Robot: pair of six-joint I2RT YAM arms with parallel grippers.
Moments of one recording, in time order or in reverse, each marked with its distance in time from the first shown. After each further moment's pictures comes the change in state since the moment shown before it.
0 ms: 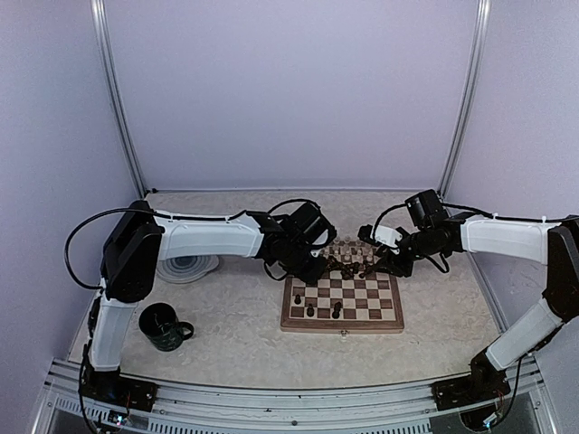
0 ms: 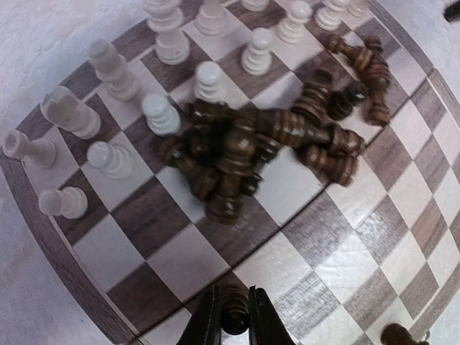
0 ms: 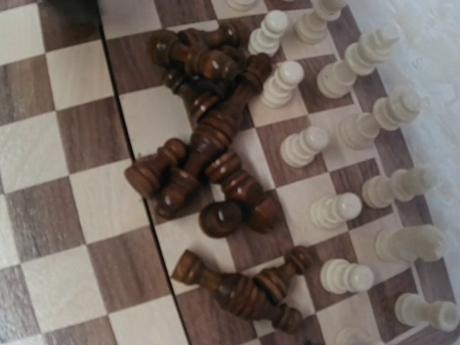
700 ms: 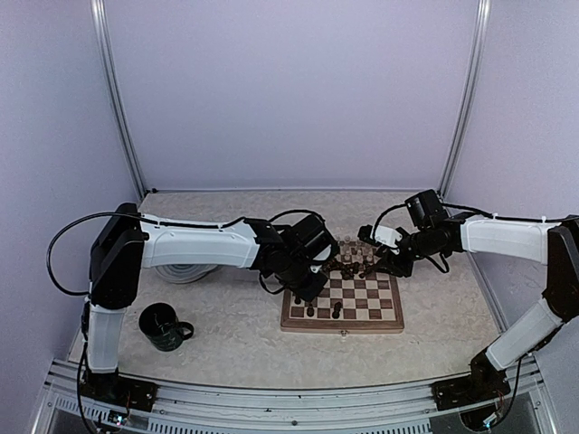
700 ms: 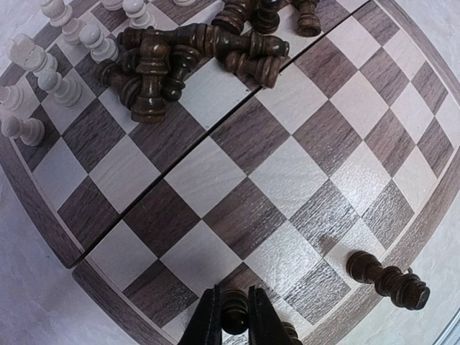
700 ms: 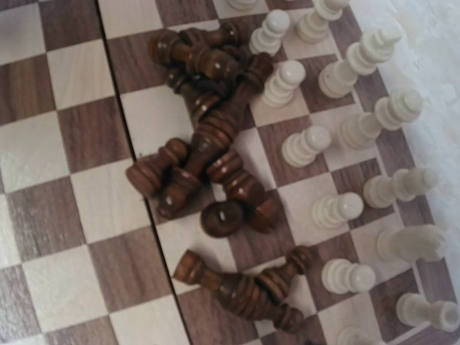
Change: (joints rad) left arm -0.086 -0.100 -0.098 -0.081 -0.013 -0.021; right arm 0.000 0.001 0.000 -0.001 -0.001 0.000
